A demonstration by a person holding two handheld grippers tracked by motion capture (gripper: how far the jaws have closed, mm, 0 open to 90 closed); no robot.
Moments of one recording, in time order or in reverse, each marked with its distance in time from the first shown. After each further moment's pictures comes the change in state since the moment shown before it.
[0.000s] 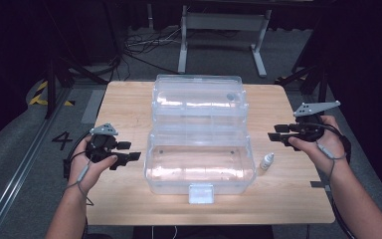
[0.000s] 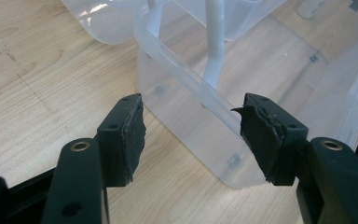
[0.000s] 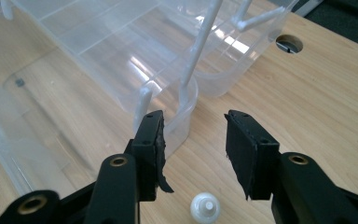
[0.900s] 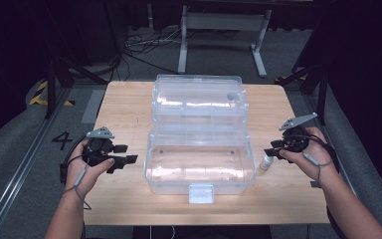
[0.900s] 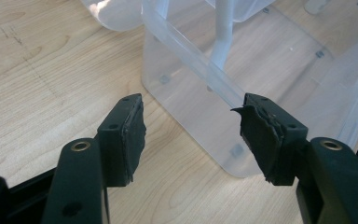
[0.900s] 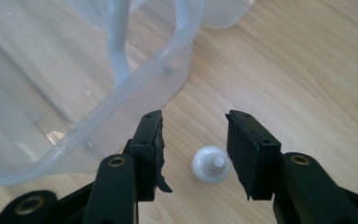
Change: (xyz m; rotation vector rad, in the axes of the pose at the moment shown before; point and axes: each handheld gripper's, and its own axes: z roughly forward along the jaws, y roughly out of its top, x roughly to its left) left arm 0.001 -0.011 -0.003 0.014 0.016 -0.029; right arm 0.000 -0.030 0.038 0.210 -0.019 0.011
